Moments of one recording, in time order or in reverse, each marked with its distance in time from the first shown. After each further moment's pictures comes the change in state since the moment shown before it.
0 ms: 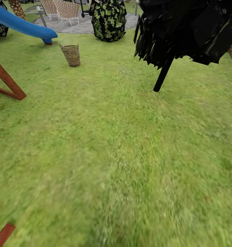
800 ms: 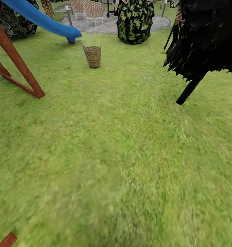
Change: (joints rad) left arm 0.000 0.000 0.000 0.000 -0.001 0.000 0.000; right arm 0.000 -0.001 -0.001 0.000 0.000 0.000 0.000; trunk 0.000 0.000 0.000
